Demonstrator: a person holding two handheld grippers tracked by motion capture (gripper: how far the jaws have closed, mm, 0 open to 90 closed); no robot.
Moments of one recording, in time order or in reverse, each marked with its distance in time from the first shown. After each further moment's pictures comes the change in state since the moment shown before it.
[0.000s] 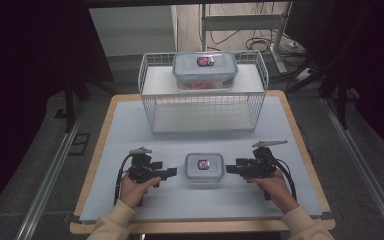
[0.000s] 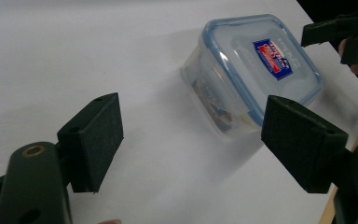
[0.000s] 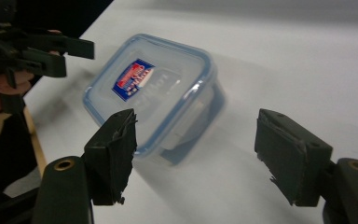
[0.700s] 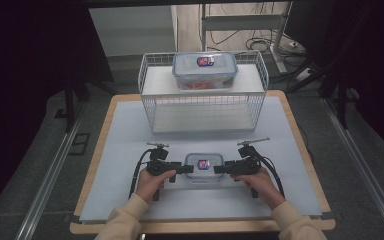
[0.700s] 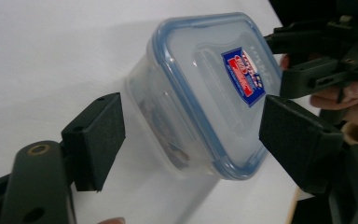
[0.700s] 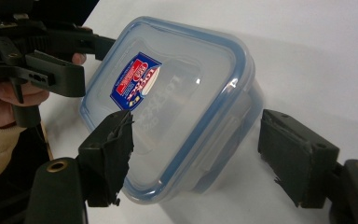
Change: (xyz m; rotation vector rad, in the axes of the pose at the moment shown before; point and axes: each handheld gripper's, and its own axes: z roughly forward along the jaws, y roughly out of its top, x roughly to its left) left arm -0.006 0.018 0.047 0.096 -0.181 -0.102; right arm 0.001 0.007 0.040 0.098 0.050 0.099
